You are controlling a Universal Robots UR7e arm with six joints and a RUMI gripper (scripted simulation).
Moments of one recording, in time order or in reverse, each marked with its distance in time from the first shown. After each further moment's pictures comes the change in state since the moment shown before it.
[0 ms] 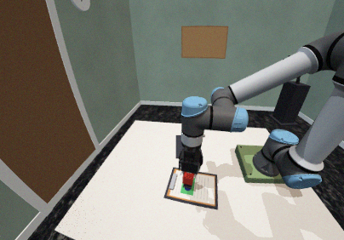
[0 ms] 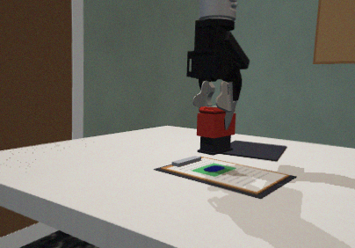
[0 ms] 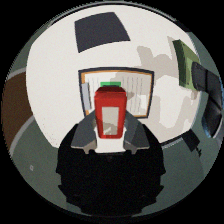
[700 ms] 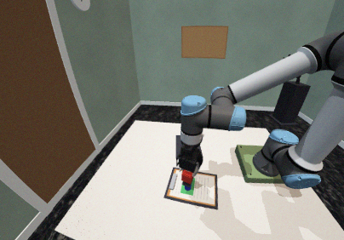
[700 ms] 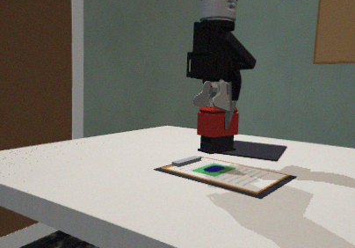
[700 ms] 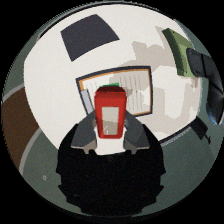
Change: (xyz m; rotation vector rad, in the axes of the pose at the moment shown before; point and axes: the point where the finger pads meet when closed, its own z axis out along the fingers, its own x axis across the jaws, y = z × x) arm -0.001 -0.008 0.000 -0.001 0.000 0.180
